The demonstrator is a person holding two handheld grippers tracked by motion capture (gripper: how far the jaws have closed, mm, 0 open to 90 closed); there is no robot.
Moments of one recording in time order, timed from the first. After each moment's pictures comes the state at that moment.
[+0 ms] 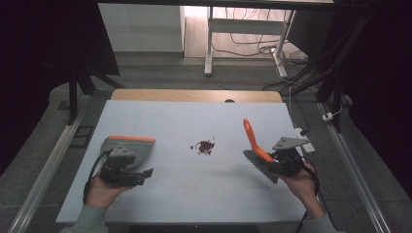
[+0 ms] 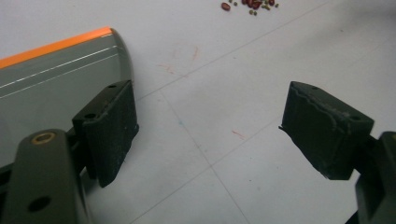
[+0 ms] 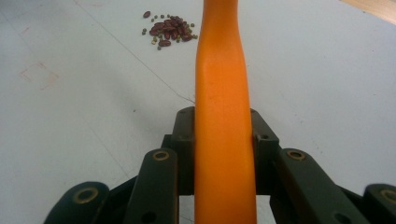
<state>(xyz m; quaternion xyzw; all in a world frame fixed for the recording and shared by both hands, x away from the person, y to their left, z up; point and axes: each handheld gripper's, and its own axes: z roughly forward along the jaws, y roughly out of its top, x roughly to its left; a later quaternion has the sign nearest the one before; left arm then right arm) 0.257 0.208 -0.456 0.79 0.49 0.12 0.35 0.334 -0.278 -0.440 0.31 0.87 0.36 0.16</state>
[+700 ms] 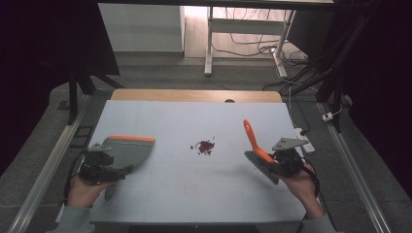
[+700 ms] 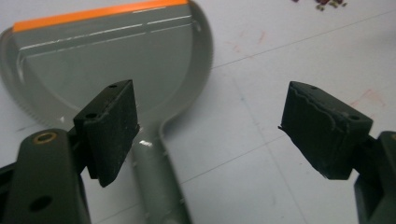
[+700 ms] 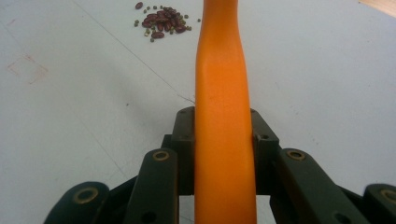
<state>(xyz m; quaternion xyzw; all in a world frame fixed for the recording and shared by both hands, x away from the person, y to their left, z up) 0.257 0.262 -0.463 0.75 0.57 0.11 0.31 0.334 -0.278 -0.443 0.31 0.87 0.35 0.16</state>
